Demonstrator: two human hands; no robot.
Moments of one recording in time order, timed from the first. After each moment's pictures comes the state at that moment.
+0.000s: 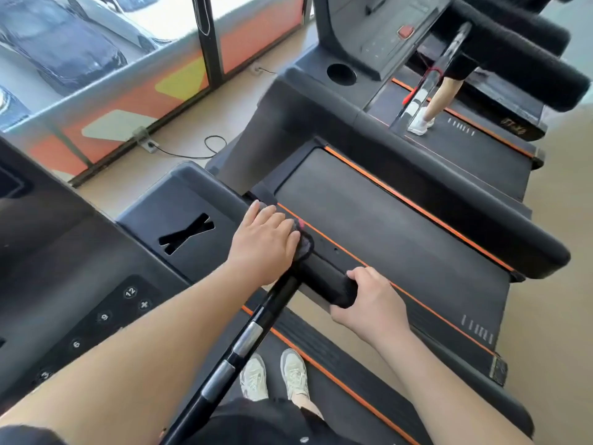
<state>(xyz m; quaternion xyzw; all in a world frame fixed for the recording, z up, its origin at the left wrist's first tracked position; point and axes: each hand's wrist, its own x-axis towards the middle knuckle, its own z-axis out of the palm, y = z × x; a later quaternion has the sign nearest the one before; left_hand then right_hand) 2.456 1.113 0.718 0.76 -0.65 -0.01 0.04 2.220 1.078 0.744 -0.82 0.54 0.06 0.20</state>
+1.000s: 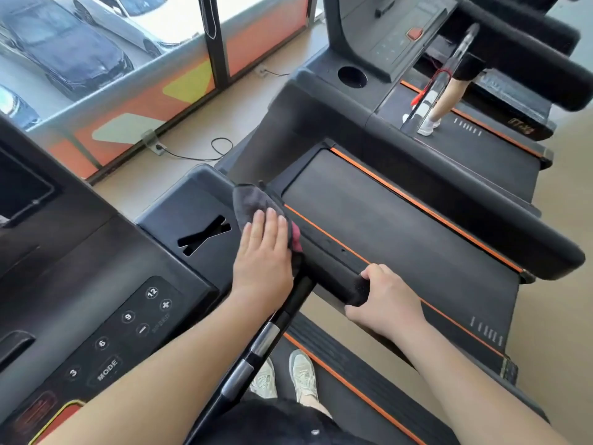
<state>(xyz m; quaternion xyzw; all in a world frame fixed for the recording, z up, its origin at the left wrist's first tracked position) 2.447 1.156 0.706 0.82 -0.57 -0.02 0.09 2.230 1.071 0.757 -0.81 0.54 0.12 0.20</state>
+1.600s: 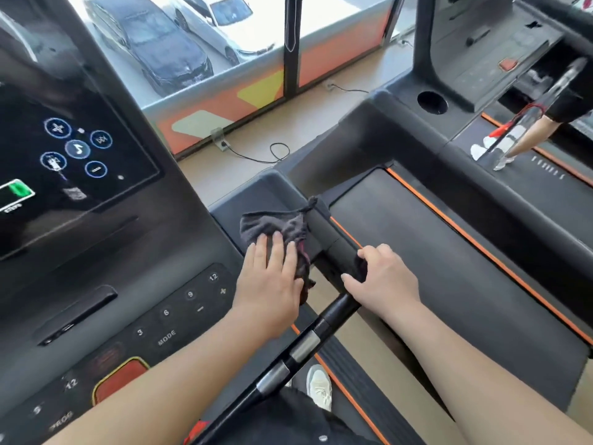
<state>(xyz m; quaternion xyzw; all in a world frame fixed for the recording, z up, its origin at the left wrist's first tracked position) 2.480 1.227 0.740 0.86 -0.50 -0.06 -0.03 2.336 1.062 0.758 -0.88 0.44 0.07 0.17</state>
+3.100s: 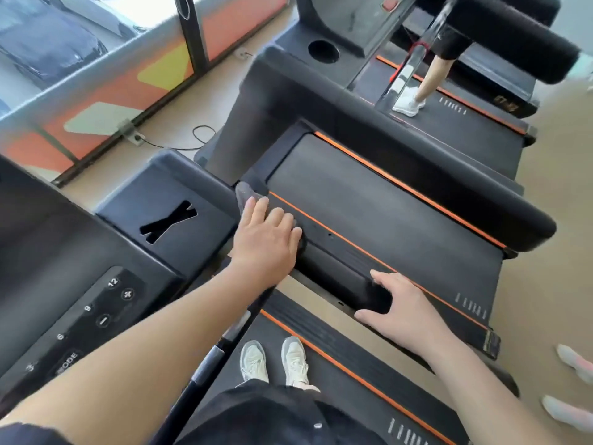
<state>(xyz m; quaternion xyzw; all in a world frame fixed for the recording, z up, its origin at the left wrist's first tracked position) 2.412 1.121 0.721 0.77 -0.63 -0.04 0.05 2.139 1.081 0.765 -0.77 0.55 0.07 0.32</state>
